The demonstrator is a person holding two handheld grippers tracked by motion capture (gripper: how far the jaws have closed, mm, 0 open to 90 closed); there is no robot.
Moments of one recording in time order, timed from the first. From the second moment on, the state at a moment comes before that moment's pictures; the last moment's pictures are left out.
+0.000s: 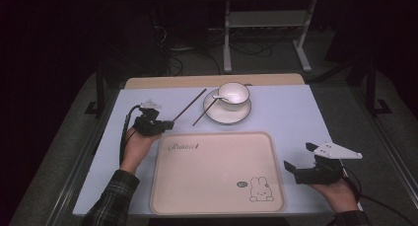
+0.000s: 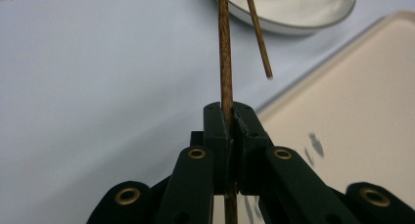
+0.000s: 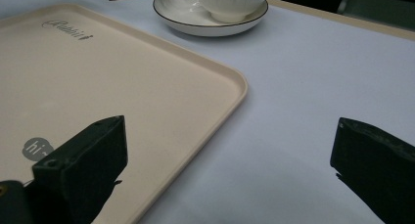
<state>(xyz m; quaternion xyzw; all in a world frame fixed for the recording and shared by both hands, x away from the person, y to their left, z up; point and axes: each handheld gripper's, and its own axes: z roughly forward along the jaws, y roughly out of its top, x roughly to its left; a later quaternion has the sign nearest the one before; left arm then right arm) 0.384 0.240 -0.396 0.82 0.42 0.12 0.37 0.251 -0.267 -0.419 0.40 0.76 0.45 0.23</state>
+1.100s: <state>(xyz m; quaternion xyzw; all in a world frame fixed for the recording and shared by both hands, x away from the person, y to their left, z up) 0.285 0.226 -0.422 0.86 0.37 0.04 0.35 0.252 -0.263 -0.420 0.40 0.77 0.45 0.23</state>
